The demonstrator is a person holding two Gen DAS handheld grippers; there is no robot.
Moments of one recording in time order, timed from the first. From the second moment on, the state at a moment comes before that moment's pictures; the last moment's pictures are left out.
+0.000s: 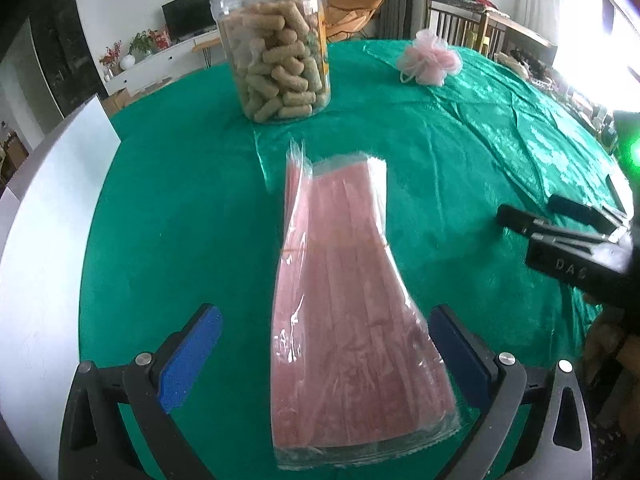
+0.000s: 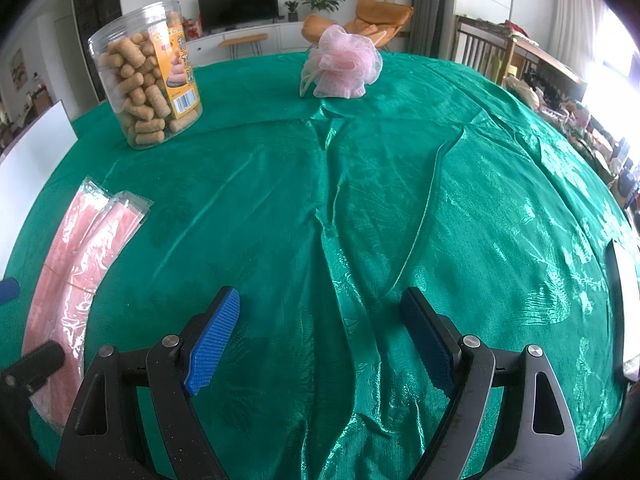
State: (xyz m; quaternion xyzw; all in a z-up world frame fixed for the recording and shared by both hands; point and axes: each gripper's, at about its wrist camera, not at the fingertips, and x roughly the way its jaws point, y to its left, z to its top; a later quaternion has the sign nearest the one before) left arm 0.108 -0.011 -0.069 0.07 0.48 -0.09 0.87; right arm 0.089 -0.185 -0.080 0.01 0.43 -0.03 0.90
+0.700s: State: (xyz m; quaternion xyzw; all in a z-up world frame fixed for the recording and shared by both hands) left arm 0.112 -0.005 -0.084 0.03 0.50 -0.10 0.86; right arm 0.089 -0.185 -0.080 0.01 0.43 -0.03 0.90
